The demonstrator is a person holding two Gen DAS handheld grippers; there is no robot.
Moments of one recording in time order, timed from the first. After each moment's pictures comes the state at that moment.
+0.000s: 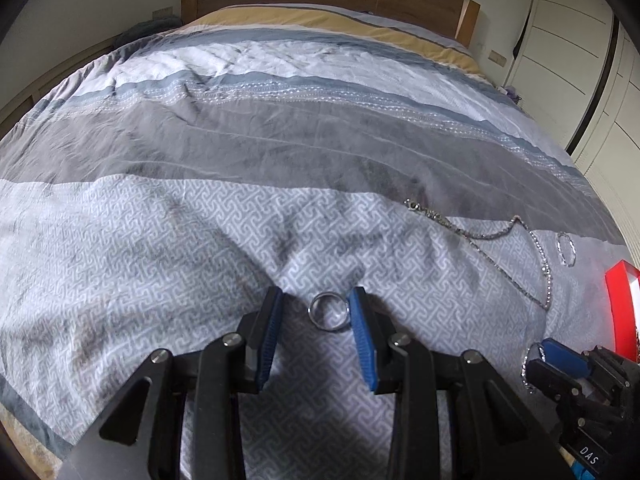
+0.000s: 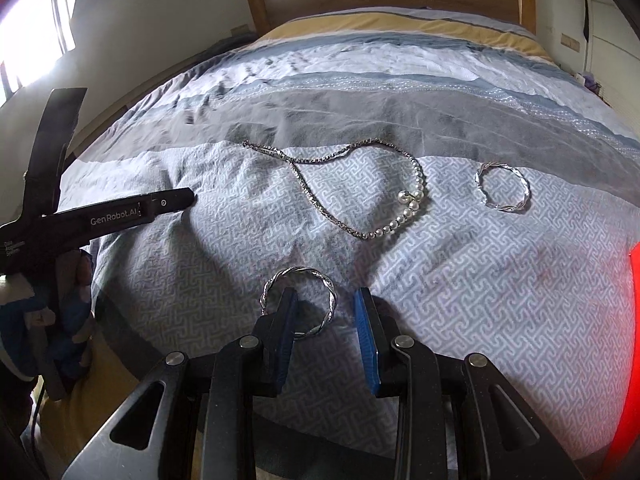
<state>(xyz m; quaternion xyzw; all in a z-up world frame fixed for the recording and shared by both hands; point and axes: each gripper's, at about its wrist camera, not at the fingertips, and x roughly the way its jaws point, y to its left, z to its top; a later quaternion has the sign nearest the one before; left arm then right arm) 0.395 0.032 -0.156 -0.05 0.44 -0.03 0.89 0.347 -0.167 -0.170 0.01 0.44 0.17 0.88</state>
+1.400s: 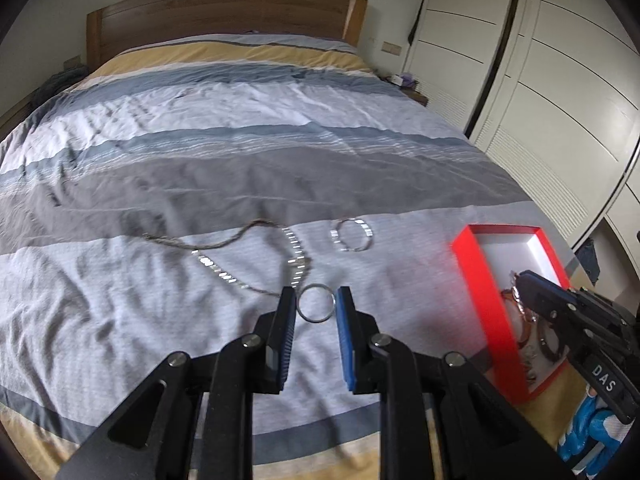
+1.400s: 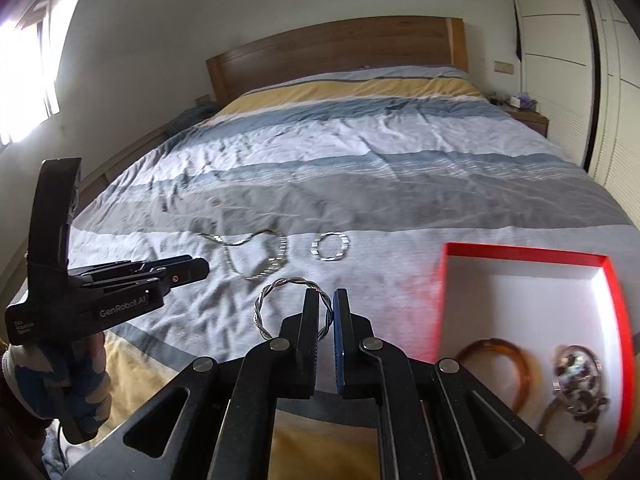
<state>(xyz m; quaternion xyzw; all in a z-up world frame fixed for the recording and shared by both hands) 0.337 -0.144 -0.079 -0.01 0.41 -0.19 0.89 0.275 -0.307 -0.077 0.06 0.35 0.09 0.93</state>
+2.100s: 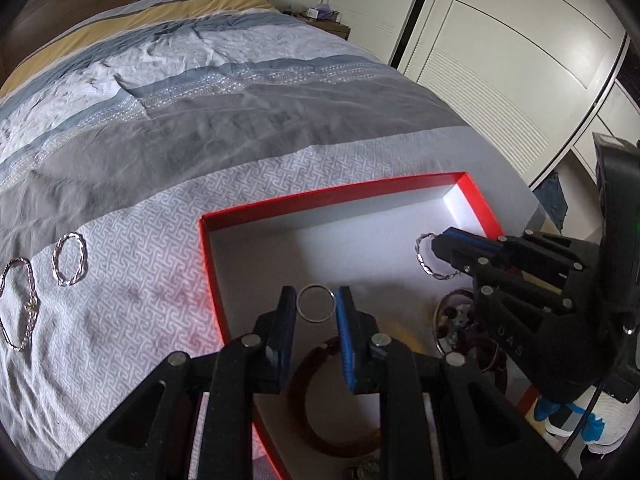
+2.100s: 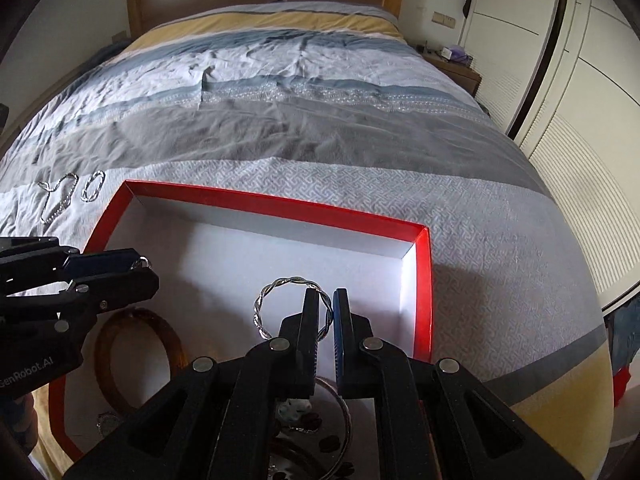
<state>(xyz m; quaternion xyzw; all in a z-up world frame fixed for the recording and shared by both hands) 0.357 -0.368 -0.124 0.05 0.49 -0.28 0.82 0.330 -0.484 -0.137 -0.03 0.47 -0.03 0.88</state>
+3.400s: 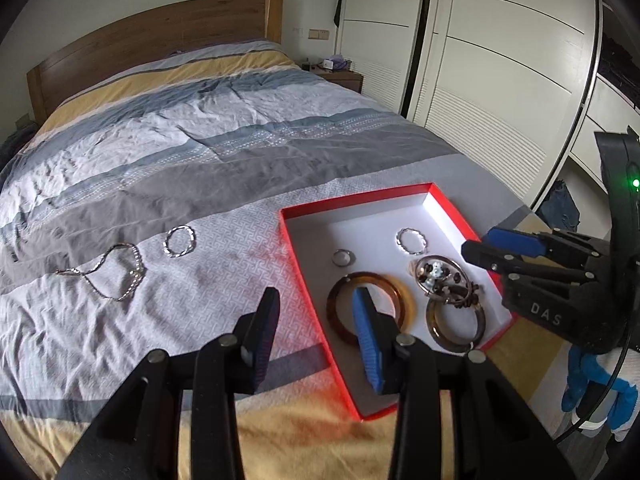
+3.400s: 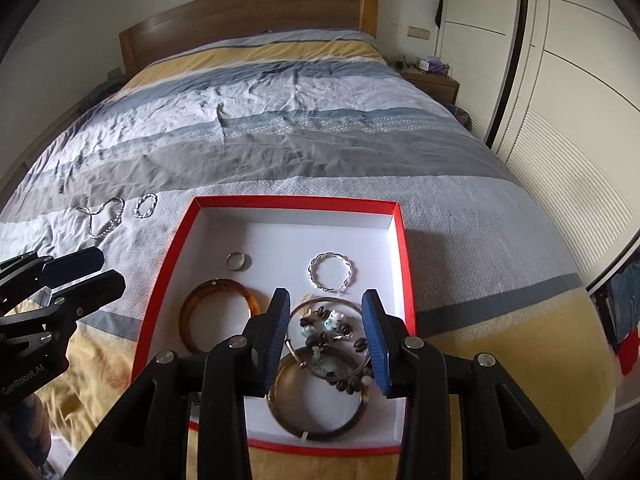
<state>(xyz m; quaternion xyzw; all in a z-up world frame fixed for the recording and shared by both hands) 0.258 -0.293 -0.052 0.07 0.40 -0.24 0.88 0.242 -0.459 -0.074 0.02 0.42 -0.05 0.90</state>
